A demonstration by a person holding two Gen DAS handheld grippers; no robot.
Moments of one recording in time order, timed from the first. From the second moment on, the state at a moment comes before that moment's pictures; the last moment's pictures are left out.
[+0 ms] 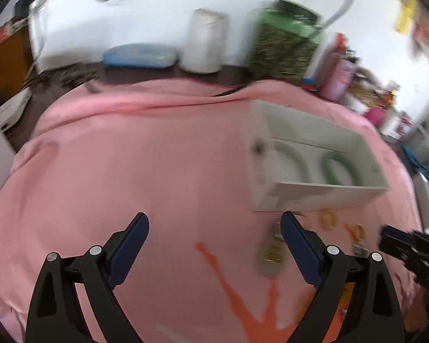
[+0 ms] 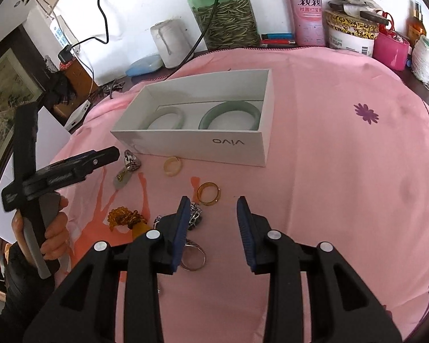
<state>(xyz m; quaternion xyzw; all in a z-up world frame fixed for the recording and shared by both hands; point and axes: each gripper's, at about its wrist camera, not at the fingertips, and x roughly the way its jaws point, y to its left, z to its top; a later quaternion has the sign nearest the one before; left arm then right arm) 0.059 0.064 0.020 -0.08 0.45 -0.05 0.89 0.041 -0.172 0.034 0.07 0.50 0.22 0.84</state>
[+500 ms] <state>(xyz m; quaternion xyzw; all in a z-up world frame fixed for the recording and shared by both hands) 0.064 0.012 0.010 -0.03 0.46 -0.11 0.88 0.044 -0.179 0.032 0.10 0.50 0.22 0.83</state>
